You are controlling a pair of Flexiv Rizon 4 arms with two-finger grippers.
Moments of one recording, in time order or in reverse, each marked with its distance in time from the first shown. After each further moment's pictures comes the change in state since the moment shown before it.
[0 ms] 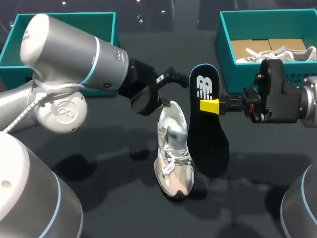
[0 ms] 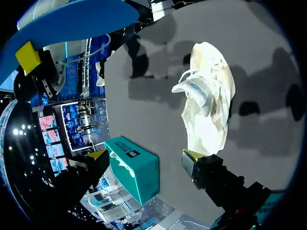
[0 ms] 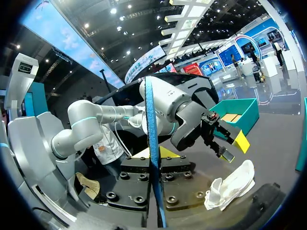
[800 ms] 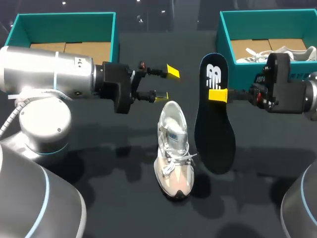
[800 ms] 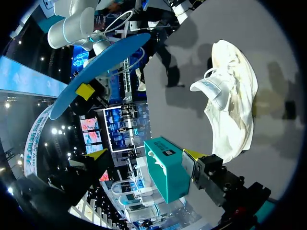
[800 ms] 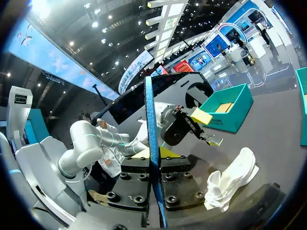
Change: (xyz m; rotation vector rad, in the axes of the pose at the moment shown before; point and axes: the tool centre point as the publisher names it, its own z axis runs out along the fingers) left arm -0.010 0.012 -0.038 0.044 -0.403 -0.001; right arm -0.035 0.014 -0.020 -0.045 -0.014 0.228
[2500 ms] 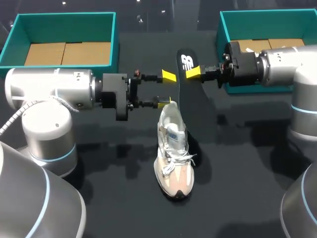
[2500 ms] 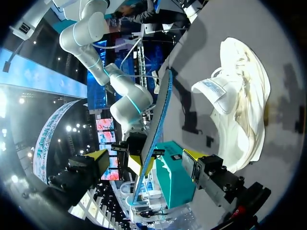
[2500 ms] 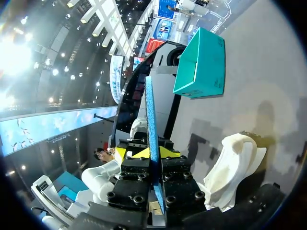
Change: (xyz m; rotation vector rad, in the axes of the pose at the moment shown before) left arm 0.015 0.000 0.007 0.024 -0.155 -0.047; right arm -0.166 0.022 0.049 0.132 0.074 0.615
